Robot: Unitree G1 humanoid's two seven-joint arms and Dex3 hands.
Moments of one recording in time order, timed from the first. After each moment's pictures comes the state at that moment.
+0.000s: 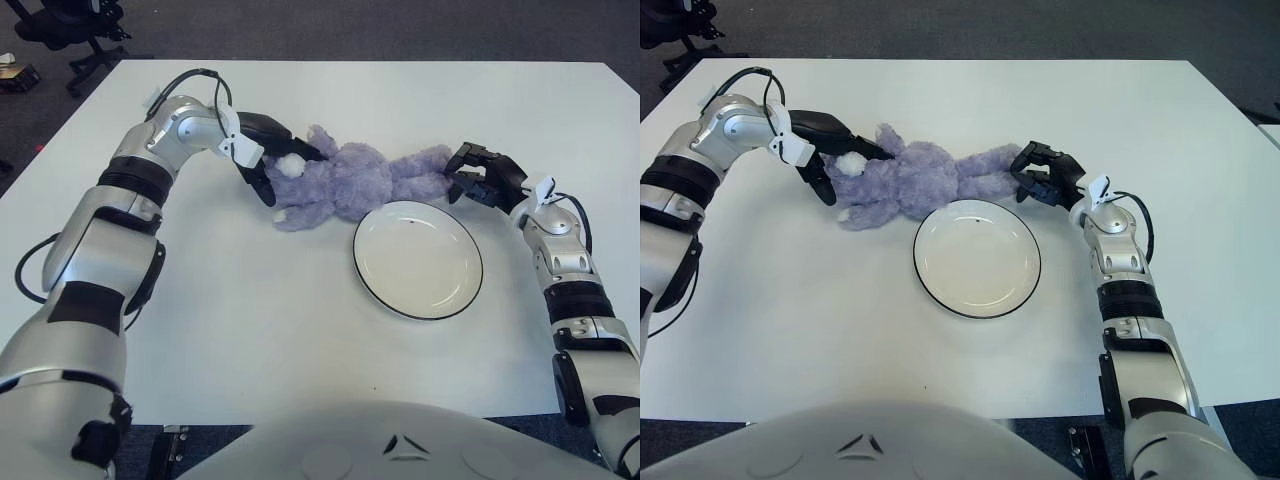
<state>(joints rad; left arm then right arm) -1.01 0.59 -0.48 0.87 0.52 -0.92 -0.68 -0.41 -0.45 -0.02 0.51 0.10 -0.15 0.46</state>
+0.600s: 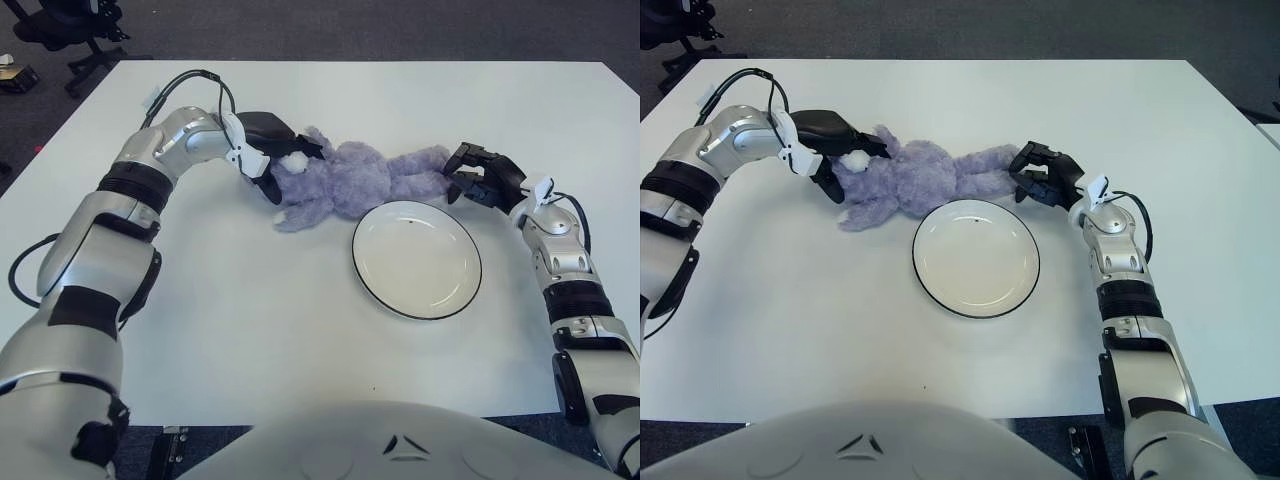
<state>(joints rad) -0.95 0.59 -0.49 0.93 0.63 -0.93 -0.25 -0.41 -0.45 -0.01 0.51 0.10 -0.17 0.47</state>
